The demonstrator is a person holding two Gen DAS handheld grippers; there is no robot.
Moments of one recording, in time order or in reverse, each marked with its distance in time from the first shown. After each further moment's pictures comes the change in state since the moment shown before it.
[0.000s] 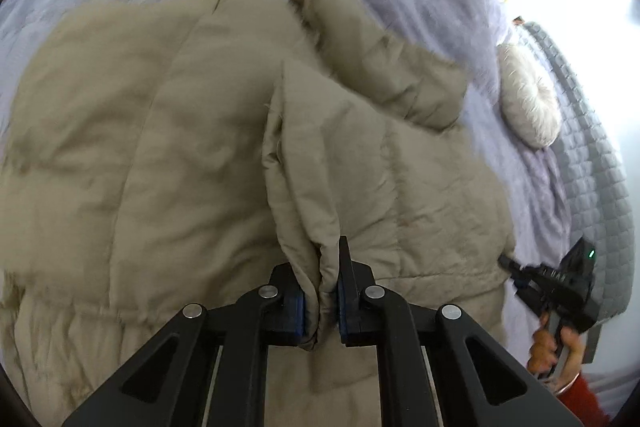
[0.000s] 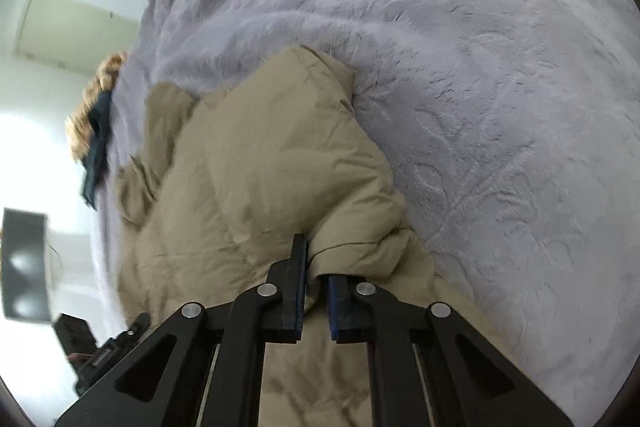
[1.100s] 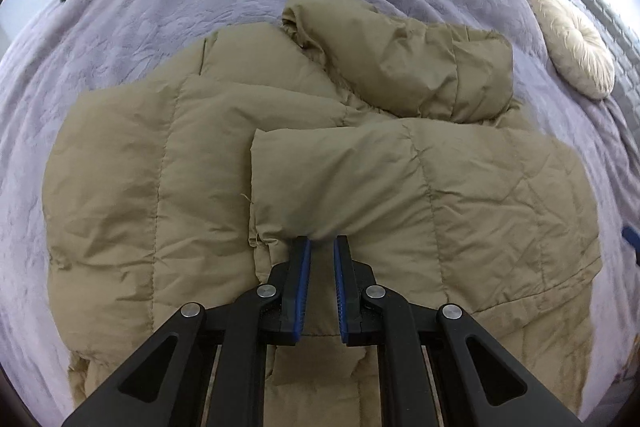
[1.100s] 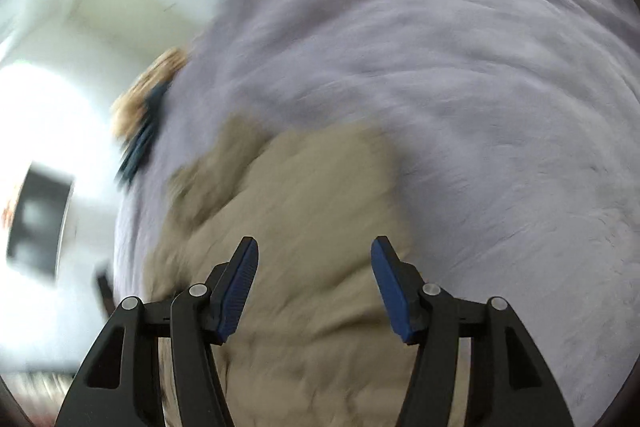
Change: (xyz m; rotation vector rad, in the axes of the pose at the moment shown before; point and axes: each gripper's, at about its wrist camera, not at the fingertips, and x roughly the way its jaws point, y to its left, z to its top) left arm 0.012 -0.032 0.027 0.210 -0.042 0.311; right arm -0.061 0.006 0.037 -0.095 -0.108 0.105
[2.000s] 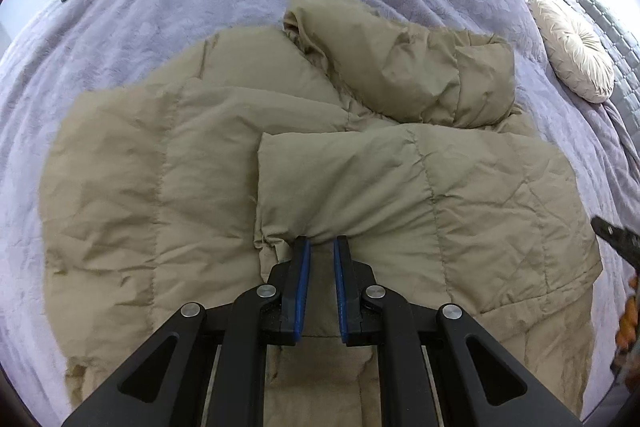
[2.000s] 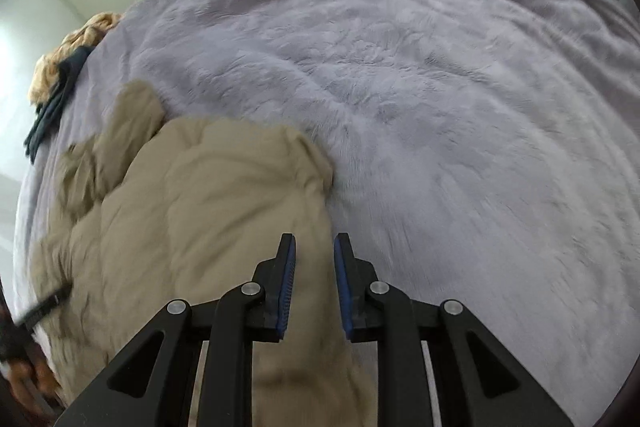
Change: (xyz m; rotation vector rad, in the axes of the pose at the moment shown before) left arm -0.003 0.007 -0.003 -0.007 -0.027 -0.005; right arm 0.021 0.014 -0.026 -0.233 -0.023 -0.370
